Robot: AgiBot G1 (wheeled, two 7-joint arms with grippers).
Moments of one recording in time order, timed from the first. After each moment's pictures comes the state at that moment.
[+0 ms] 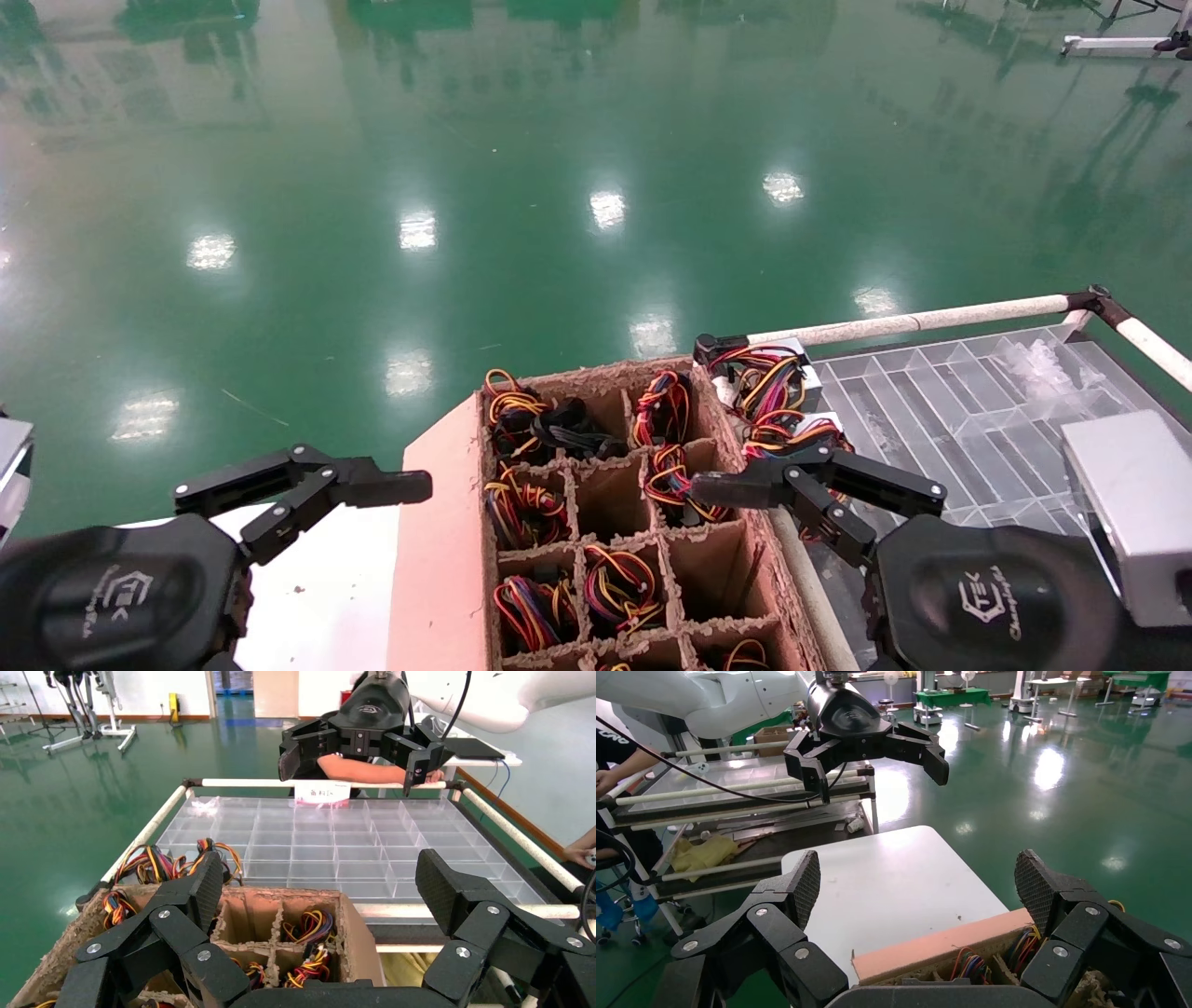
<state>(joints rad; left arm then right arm) -1.08 0.60 0.30 -1.28 0.72 1.49 -0.18 1.08 -0.61 -0.28 1.28 -0.73 -1.50 0.19</state>
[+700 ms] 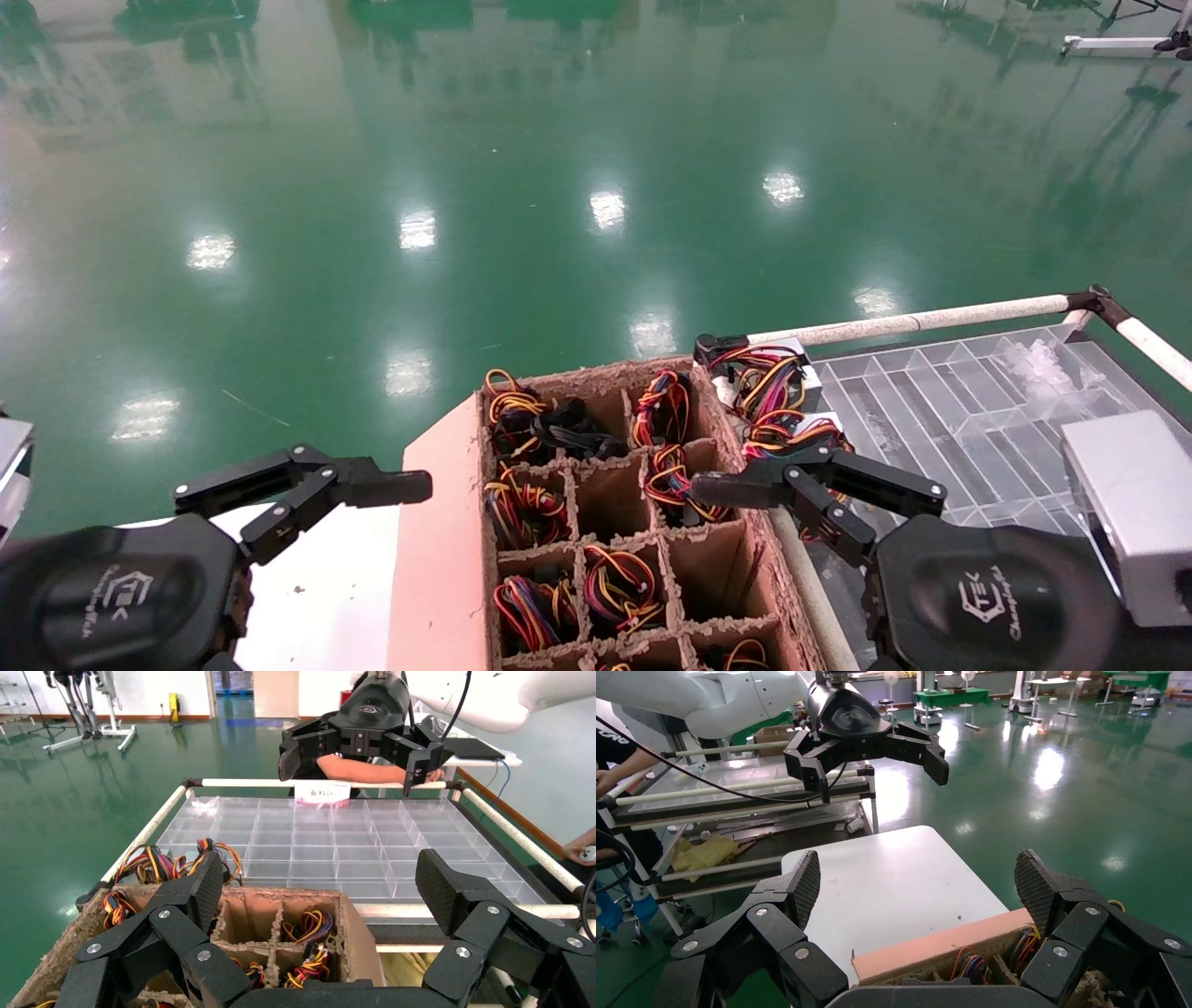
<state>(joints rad) -1.08 0.60 0.30 -1.28 0.72 1.49 -0.18 1.08 -0.61 -0.28 1.28 -0.73 -1.50 0.19</state>
